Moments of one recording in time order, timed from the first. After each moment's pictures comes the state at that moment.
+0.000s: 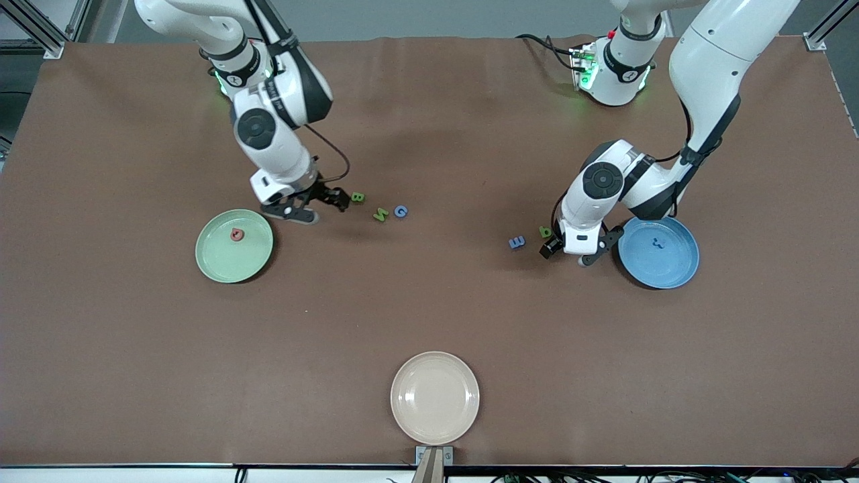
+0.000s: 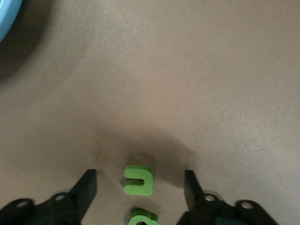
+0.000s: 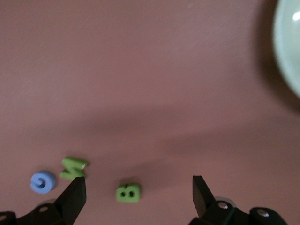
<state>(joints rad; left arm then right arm) 0.14 0.50 -0.53 -2.23 0.53 2.60 -1.50 0.87 0.16 -0.27 -2.38 0.24 2.54 0.65</state>
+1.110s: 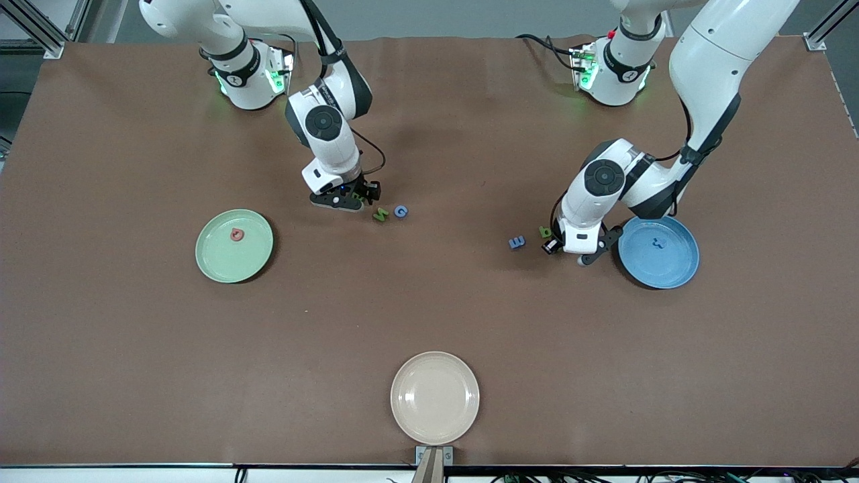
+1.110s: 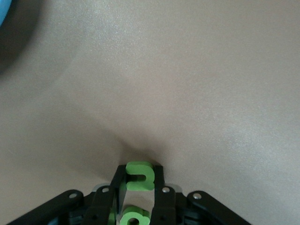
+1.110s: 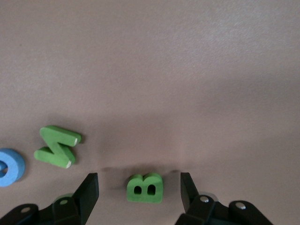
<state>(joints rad) 0.15 0.49 -0.53 -2.24 0.53 2.63 -1.50 1.04 0.34 -0.28 -2.39 0.24 2.70 0.73</state>
